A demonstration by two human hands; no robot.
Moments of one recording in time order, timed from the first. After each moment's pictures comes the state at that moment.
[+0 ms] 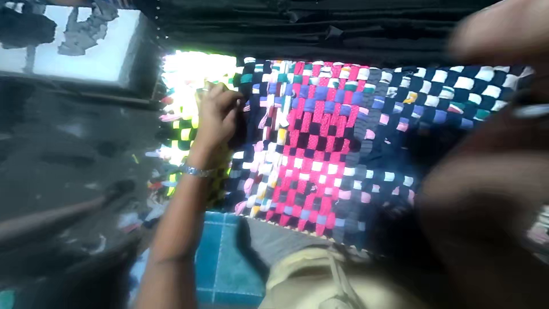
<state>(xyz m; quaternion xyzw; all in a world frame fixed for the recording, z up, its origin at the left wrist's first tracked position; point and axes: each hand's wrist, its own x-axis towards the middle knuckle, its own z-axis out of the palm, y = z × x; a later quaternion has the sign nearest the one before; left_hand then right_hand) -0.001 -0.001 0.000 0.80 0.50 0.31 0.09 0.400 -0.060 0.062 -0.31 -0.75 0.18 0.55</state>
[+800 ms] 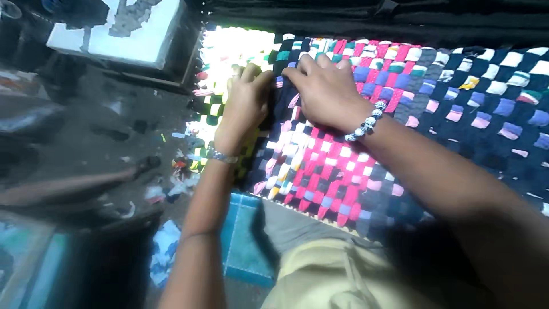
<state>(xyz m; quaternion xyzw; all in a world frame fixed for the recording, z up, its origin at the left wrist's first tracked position) 0.004 -0.024 0.013 0.79 0.56 0.24 0.04 0.201 0.003 0.037 -0.45 -0.89 0.08 0.06</state>
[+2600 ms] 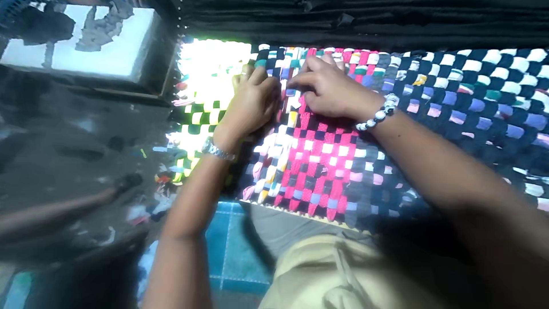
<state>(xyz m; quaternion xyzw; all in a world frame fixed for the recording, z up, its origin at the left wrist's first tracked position) 0.033 -0.004 0.006 0.86 0.44 0.24 0.06 0.257 0.013 0.041 -0.43 -0.86 0.23 0.13</state>
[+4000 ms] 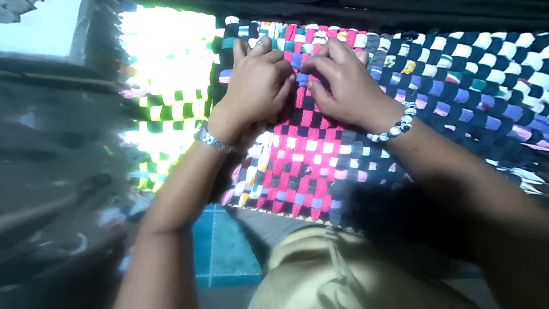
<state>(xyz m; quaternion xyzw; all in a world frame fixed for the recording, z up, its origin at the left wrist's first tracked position) 0.084 0.007 0.005 0.90 0.37 0.22 0.06 0.302 -0.015 0.012 -0.45 -0.86 0.13 0.21</state>
